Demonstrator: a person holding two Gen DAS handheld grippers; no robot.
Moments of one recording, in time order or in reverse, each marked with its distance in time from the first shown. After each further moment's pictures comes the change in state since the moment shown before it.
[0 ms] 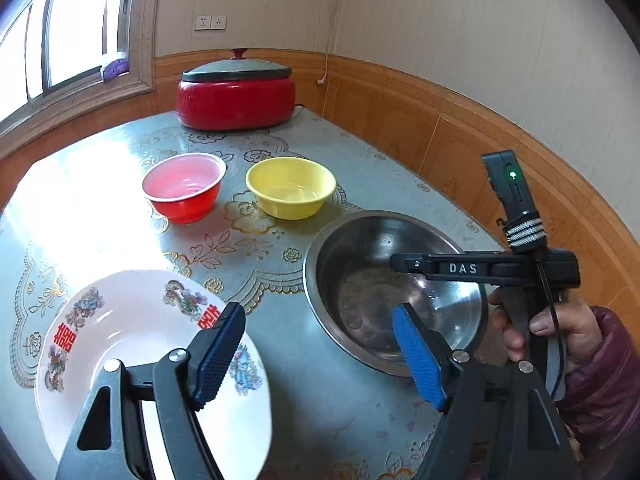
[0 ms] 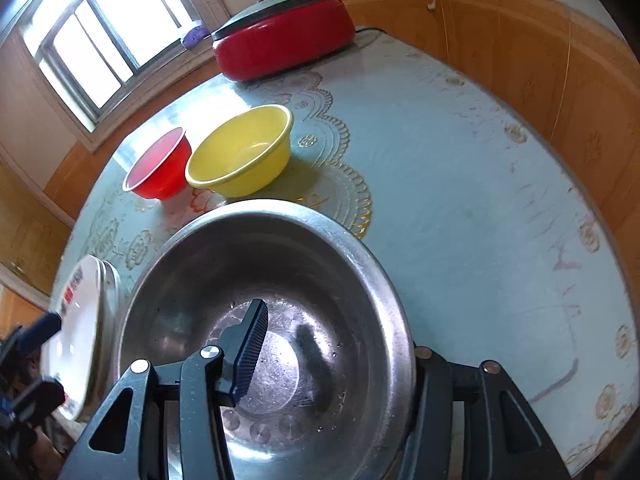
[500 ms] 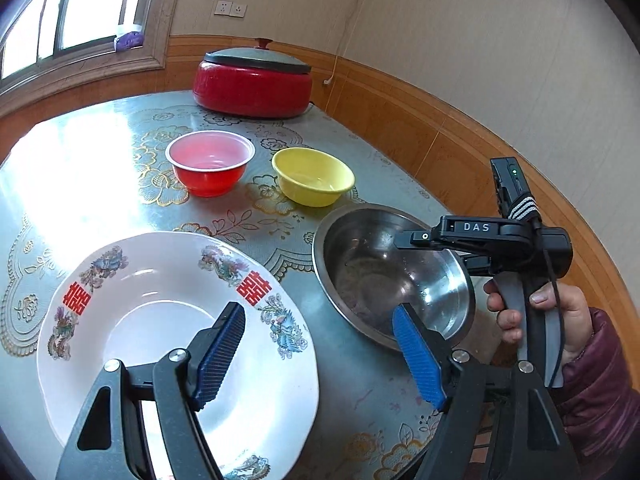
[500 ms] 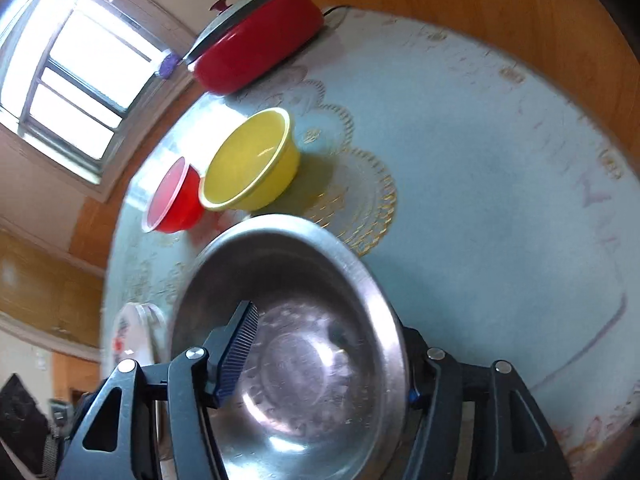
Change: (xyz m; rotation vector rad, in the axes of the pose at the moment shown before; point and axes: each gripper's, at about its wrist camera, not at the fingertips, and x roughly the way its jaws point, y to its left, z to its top) left arm -0.022 0.040 -0.018 -0.099 -0.007 -0.076; right arm -0.007 -0.001 0.001 0.213 0.005 0.058
